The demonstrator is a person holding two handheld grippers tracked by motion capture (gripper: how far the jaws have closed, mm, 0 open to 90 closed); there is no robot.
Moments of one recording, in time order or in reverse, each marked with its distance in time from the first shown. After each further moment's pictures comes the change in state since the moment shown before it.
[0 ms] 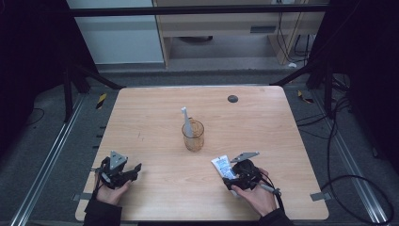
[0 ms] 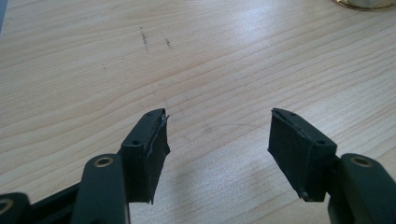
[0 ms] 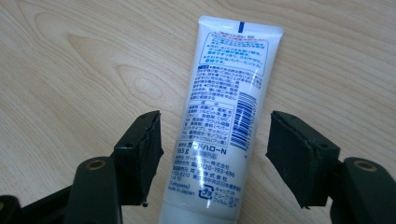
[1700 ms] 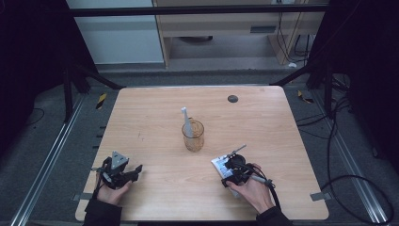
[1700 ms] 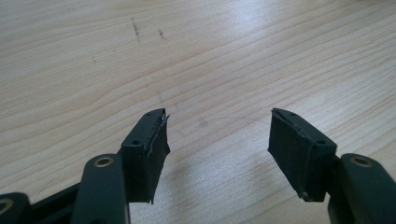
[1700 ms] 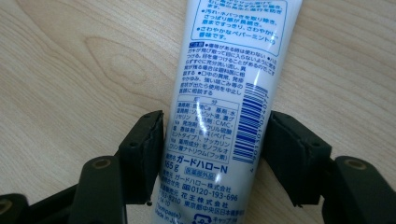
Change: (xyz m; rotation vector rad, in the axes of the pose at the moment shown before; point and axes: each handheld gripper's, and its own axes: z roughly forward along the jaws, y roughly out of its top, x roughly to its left) left arm 0.001 -0.002 0.004 0.027 -0.019 0.007; right arm -0.002 0.019 0.025 0.231 -0.013 0.017
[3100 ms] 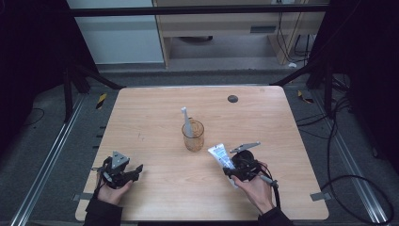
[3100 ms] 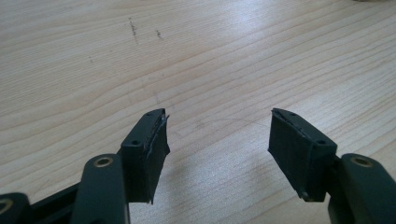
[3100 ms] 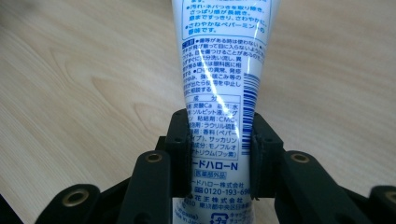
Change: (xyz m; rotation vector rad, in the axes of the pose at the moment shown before) left arm -0.002 0.002 0.001 0.001 -0.006 -0.008; right arm -0.006 -0.003 -0.038 -0.282 0.077 0.033
